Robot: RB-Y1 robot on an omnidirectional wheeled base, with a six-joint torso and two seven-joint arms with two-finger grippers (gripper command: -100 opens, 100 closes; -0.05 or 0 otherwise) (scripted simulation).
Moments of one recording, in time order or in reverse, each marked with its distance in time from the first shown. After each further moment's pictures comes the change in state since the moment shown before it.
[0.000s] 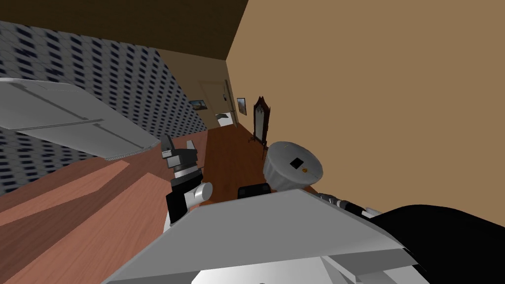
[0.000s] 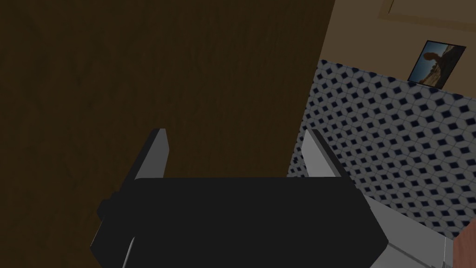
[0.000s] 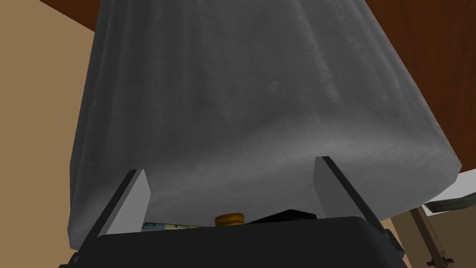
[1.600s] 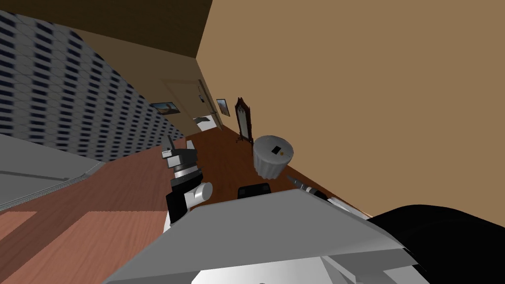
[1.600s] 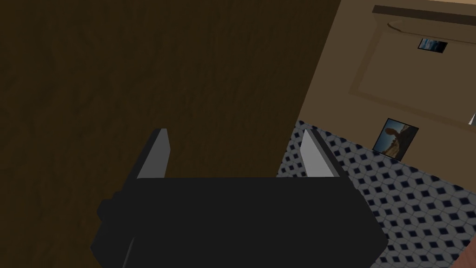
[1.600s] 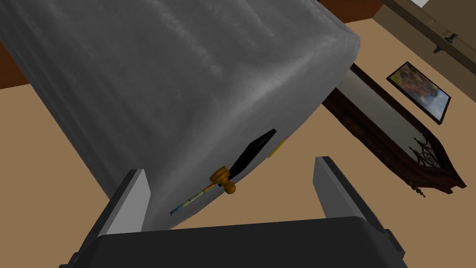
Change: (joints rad) left arm 0.000 0.000 0.000 0.000 0.000 0.000 0.000; right arm 0.007 0.220 -0.089 -0.375 -0.142 0.000 -0.057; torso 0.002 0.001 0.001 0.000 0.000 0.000
